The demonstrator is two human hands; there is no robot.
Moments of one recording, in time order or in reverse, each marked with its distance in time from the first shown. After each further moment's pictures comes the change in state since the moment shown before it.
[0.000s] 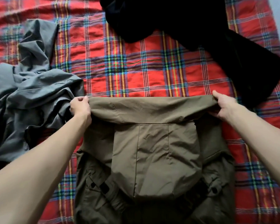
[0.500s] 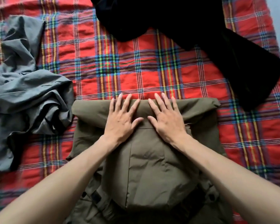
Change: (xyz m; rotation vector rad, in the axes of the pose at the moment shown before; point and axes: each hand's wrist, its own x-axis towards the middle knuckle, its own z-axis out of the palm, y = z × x) left_hand -0.090 -0.047 0.066 0.952 -0.324 1.440; right_hand -0.048 0.112 0.074 -1.524 -0.111 -1.492
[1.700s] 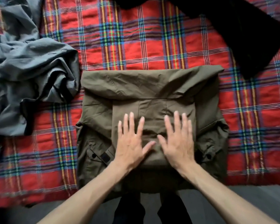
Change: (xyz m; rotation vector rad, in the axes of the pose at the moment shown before) left_hand -0.175 0.083 -0.012 -0.153 -0.165 -0.121; right_hand -0.187 -0.065 -0.010 0.015 -0.056 0.230
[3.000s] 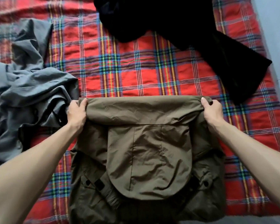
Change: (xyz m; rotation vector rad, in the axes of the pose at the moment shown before) left_hand 0.153 -0.162 -0.077 -0.703 0.295 -0.906; right_hand 0.178 0.139 -0.043 0.801 0.046 0.862
